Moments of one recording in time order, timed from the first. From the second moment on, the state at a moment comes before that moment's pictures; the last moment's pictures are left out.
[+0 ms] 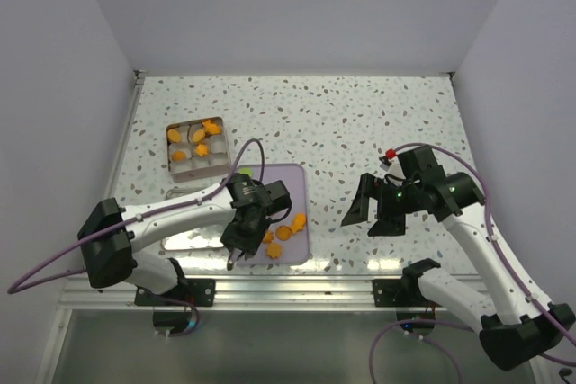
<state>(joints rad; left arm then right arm) -1.06 1.43 1.08 -1.27 -0.06 -0.68 0.37 0.92 1.00 -1.20 -0.51 0.64</state>
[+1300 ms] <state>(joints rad) -0.52 1.52 1.60 -1.30 -0.23 -0.50 0.37 1.03 1.01 -1.19 -0.52 0.59</state>
